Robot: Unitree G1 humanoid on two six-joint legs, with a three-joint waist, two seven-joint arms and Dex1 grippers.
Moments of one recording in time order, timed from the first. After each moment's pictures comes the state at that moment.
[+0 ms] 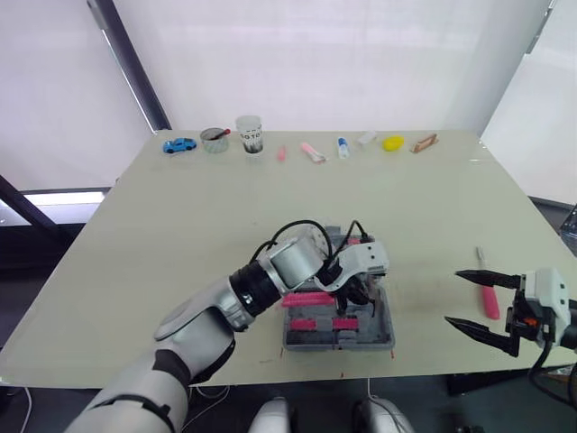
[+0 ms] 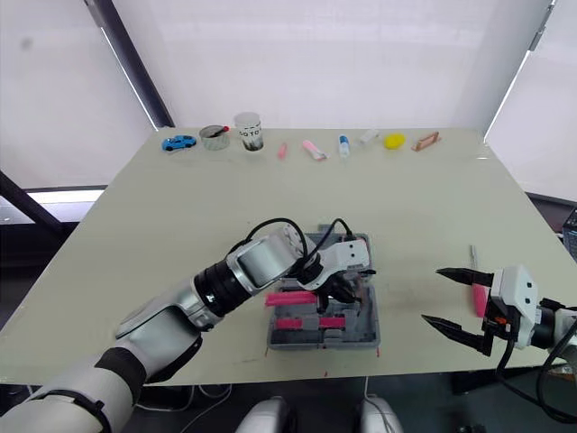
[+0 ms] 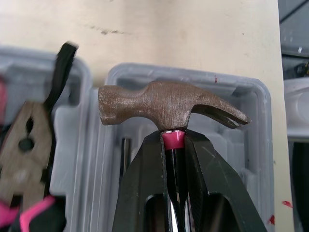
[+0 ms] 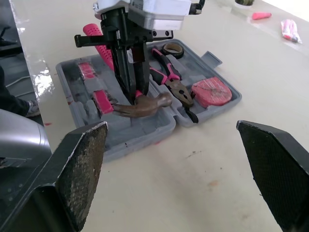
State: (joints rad) left arm -1.02 0.29 -0.85 0.18 -0.13 0.98 -1.01; right arm 0.19 -0.80 -0.33 -0.22 0.54 0.07 1.19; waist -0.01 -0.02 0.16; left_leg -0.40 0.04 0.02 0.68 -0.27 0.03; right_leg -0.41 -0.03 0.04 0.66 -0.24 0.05
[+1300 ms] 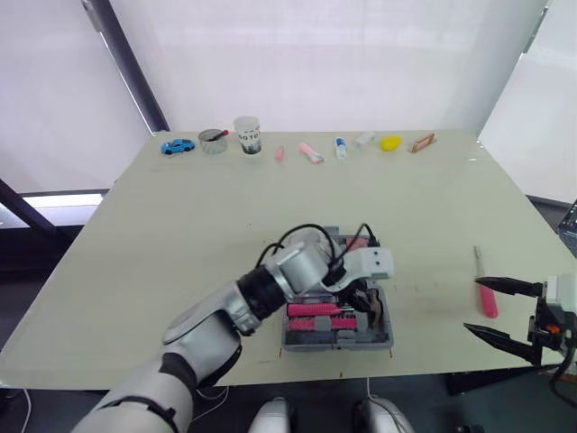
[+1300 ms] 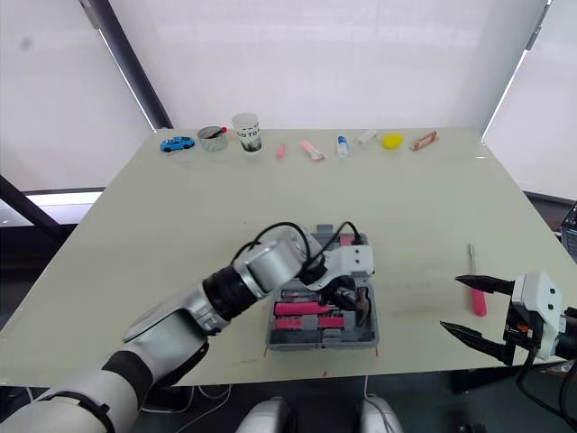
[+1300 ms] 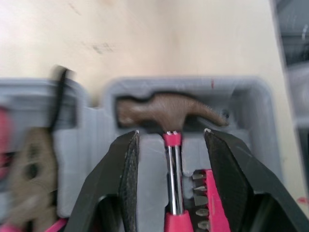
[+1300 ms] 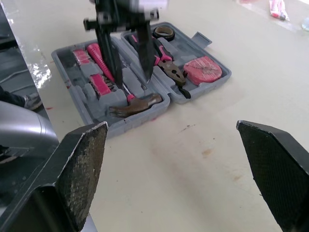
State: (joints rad) left arm -0.91 0.33 -0.67 0.14 -0.04 0.79 -1.11; right arm 0.25 -0.81 -0.41 -0.22 0.55 0.10 1.22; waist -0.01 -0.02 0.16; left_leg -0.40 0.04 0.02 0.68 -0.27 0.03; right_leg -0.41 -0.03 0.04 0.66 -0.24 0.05
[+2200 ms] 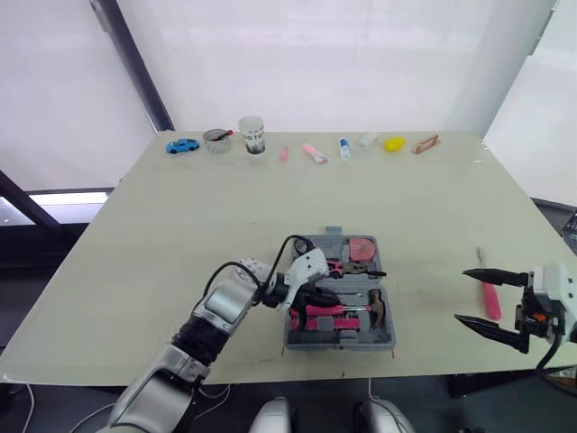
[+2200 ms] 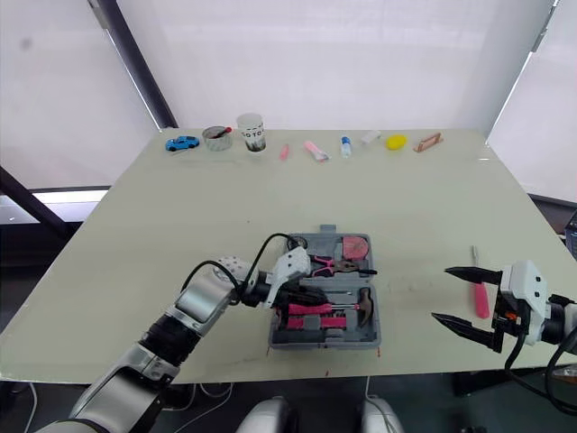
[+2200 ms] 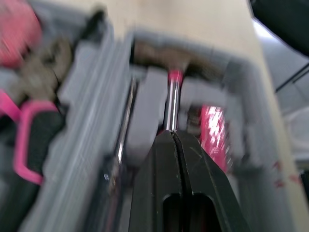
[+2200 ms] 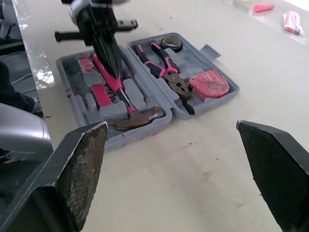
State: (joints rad) left arm -0.56 0.44 -0.45 0.22 -0.10 0.42 -1.13; right arm 0.13 -0.82 -0.34 -0.15 0.53 0.09 1.26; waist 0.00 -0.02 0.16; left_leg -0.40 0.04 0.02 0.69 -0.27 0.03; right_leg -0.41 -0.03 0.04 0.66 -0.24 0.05
